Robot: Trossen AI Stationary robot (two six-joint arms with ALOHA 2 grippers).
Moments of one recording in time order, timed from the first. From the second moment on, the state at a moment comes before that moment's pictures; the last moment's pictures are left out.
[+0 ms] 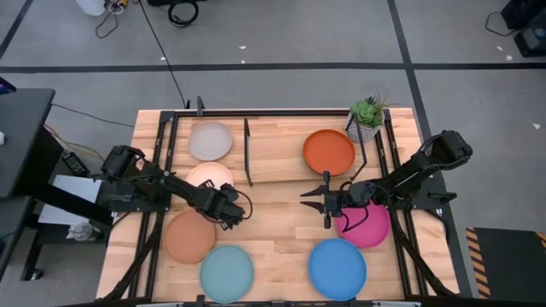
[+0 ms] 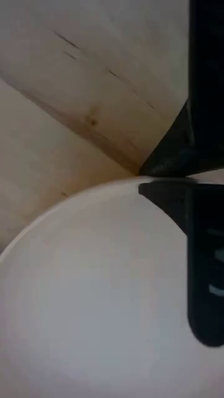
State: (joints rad) left arm -0.32 1.69 0.88 -0.76 -0.31 -0.90; right arm 0.32 1.48 0.29 1.06 0.36 -0.40
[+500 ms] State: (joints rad) left arm -0.31 1.64 1.16 -0.91 -0.09 -0.80; right arm 0.32 1.48 0.29 1.05 0.36 -0.39
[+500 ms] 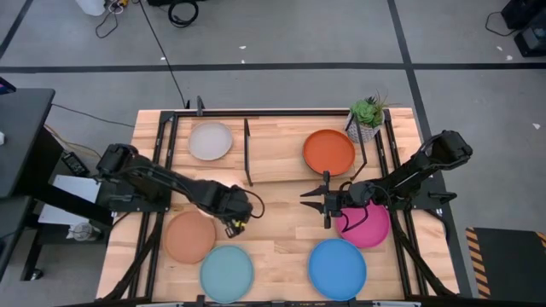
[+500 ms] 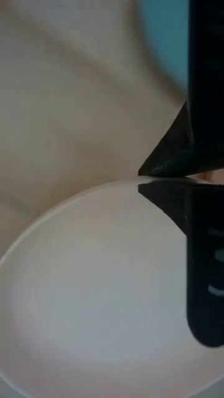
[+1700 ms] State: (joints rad) left arm -0.18 1.64 1.34 -0.50 -0.12 -0.29; right arm 0.32 1.48 0.29 0.98 0.36 -0.24
